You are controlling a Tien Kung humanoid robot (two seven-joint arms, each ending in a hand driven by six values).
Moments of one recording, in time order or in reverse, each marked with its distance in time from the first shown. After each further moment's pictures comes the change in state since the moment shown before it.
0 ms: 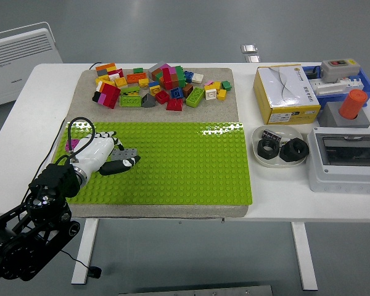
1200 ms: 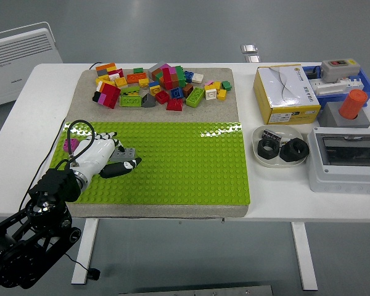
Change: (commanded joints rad) left arm 0.044 -0.010 -0.012 -0.039 0.026 0.023 0.013; right arm 0.001 -0.001 0.000 -0.002 0.004 -0.002 0.001
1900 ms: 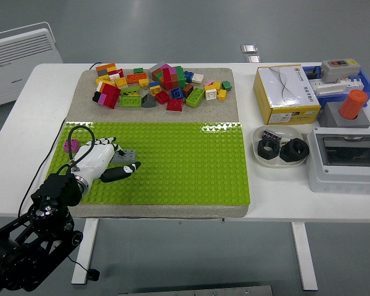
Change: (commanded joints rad) left arm 0.014 -0.016 0.002 0.028 0.004 0.000 0.002; right arm -0.002 0.000 0.000 -0.002 -0.003 -0.001 0.000
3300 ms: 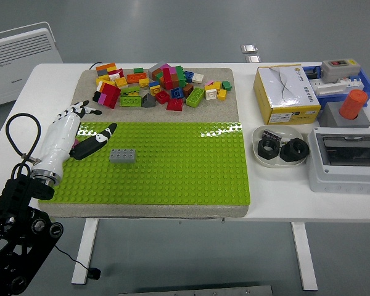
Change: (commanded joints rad) left arm 0.188 -0.046 -0.351 -0.143 -0.203 0.342 -0.310; right arm 0.000 0.026 0.000 -0.012 -0.006 0.014 0.037
